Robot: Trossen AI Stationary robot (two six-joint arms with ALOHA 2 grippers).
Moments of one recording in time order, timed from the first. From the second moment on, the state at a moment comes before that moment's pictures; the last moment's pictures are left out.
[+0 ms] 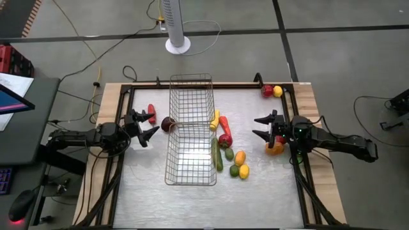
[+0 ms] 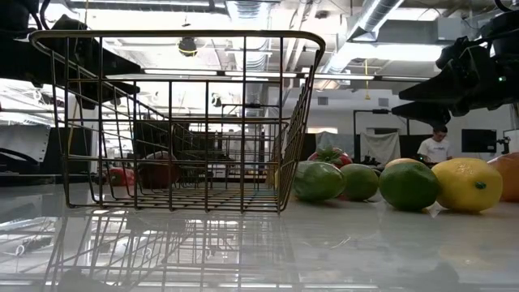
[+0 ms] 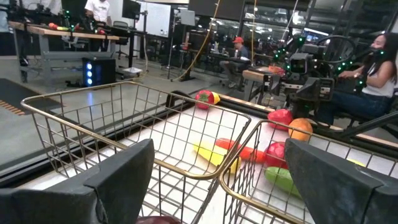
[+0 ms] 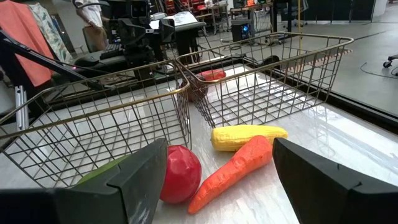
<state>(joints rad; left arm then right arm) -0.01 0.01 0.04 -0.01 -0.46 -0.18 -0.27 0.14 0.01 0.02 -0.02 0.17</state>
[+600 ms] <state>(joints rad) -0.01 0.01 0.04 0.01 -0.45 -0.34 -0.27 0.14 0.01 0.22 0.01 0.17</state>
